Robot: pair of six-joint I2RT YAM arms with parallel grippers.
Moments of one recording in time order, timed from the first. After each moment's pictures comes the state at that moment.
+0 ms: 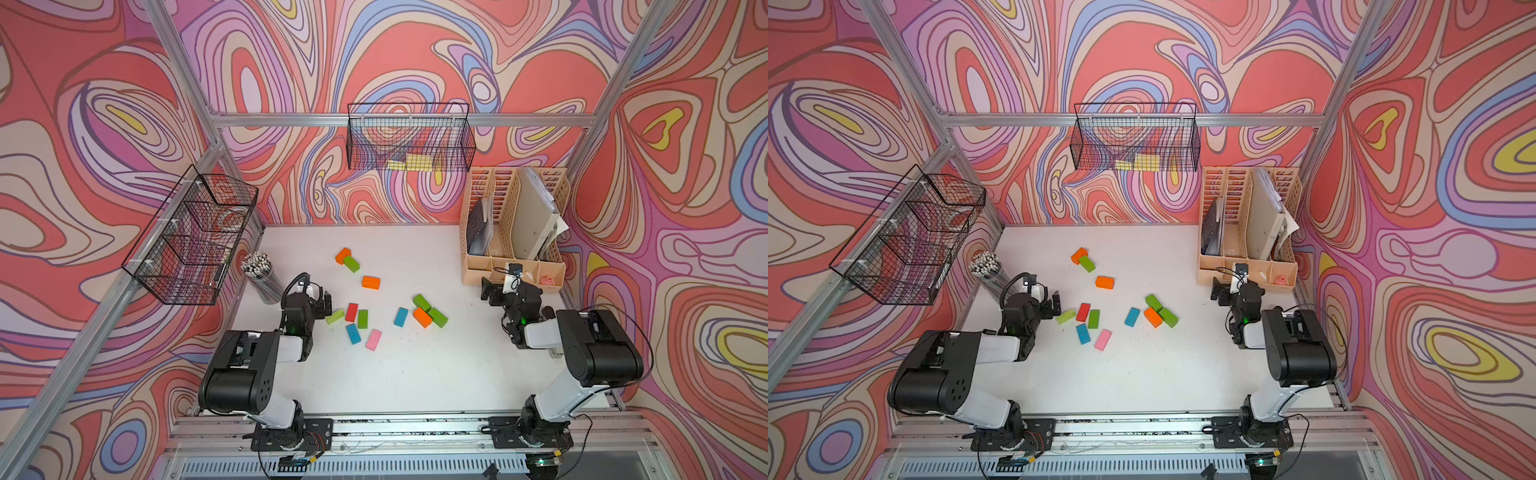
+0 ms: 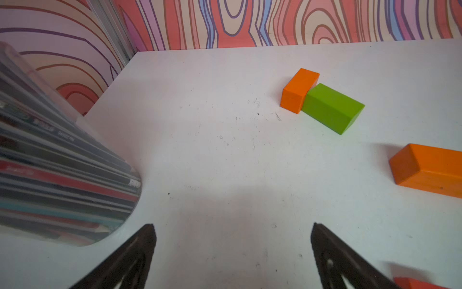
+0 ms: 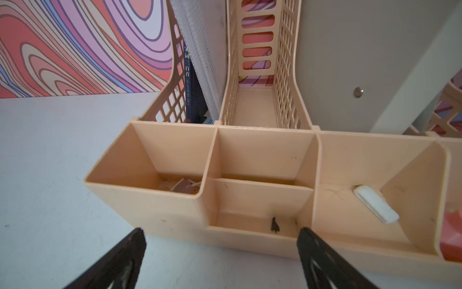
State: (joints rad) left arm -0.05 1.53 0.36 0.76 -0.14 -0.01; right arm -0.03 1.68 0.45 0.94 -0.05 0.01
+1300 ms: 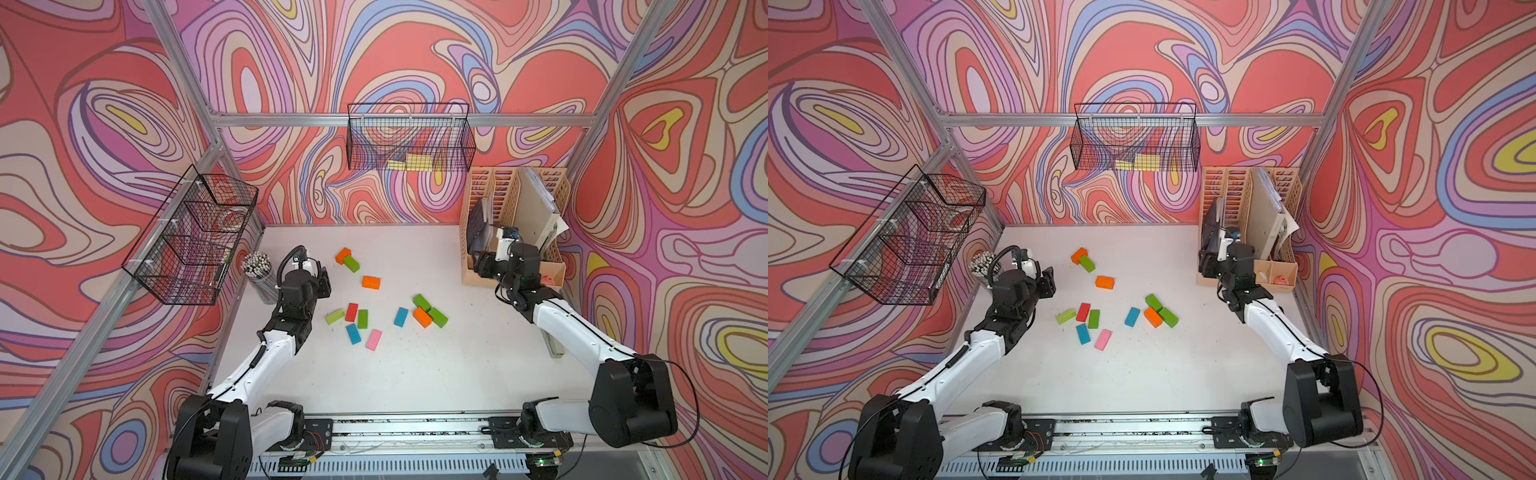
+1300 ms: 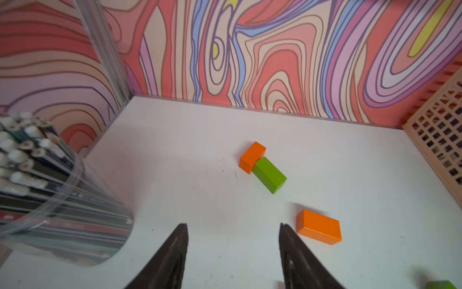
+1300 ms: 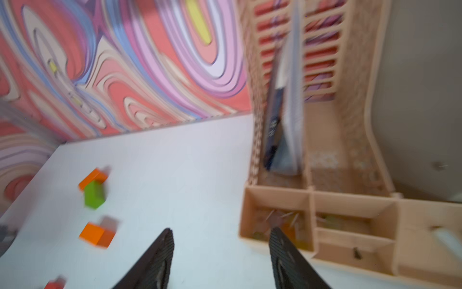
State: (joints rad) left arm -0.19 1.15 0.64 0.12 -0.16 -0.24; right arm 0.20 1.36 0.88 0.03 -0.09 0.26
